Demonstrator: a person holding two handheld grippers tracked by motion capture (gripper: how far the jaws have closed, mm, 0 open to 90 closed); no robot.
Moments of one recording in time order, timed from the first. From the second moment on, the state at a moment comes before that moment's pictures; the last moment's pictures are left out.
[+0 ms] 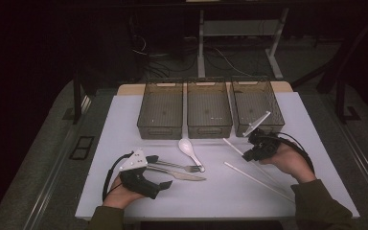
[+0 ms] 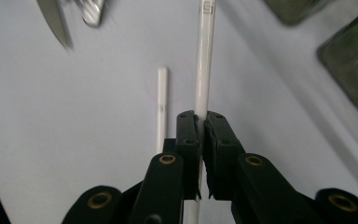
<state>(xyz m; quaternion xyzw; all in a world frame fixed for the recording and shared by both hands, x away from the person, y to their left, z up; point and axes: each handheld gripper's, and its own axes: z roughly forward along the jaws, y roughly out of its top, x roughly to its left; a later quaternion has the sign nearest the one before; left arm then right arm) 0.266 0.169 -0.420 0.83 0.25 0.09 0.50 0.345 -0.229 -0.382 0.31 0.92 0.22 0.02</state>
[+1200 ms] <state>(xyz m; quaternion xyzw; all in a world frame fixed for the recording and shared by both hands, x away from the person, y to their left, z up) 0.268 0.165 -0.423 0.83 0.24 0.09 0.50 0.416 -0.175 -0.281 0.35 0.84 0.42 0.07</state>
